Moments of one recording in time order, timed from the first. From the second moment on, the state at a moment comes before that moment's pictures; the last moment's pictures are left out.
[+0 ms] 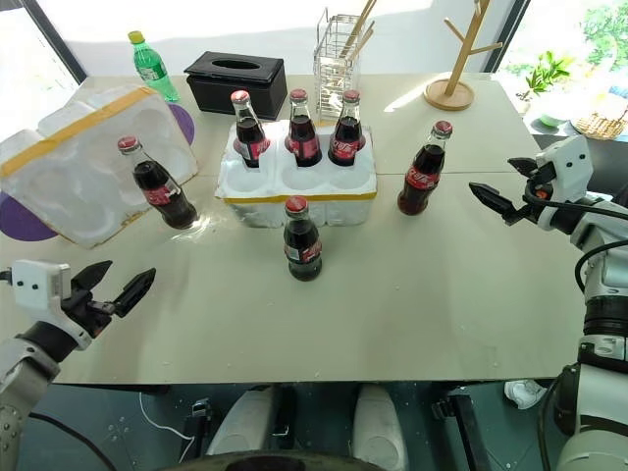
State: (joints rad) left arm 0.31 0.52 0.55 -0.54 -0.62 0.57 -0.43; right arm -0.54 -0.86 -0.28 0.52 0.31 0.17 0.94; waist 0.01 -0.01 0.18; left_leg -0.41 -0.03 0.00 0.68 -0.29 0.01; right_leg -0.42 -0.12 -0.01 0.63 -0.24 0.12
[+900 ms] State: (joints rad) left arm -0.24 0.64 0.36 -0.11 -0.48 0.48 -0.50; right arm -0.29 -1.18 -0.59 -0.37 1.07 0.97 1.29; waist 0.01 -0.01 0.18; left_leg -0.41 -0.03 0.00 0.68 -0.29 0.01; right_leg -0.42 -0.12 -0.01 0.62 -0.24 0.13
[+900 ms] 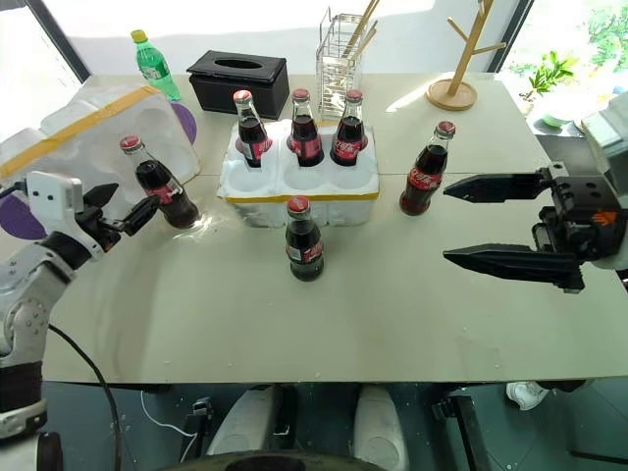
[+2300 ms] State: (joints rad) left arm -0.41 0.71 0.27 0.06 -0.48 0.53 -0.69; right arm -0.41 -1.15 -0.46 -0.37 1.15 0.93 1.12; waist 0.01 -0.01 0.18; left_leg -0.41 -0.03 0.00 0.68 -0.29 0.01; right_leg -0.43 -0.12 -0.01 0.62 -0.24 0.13
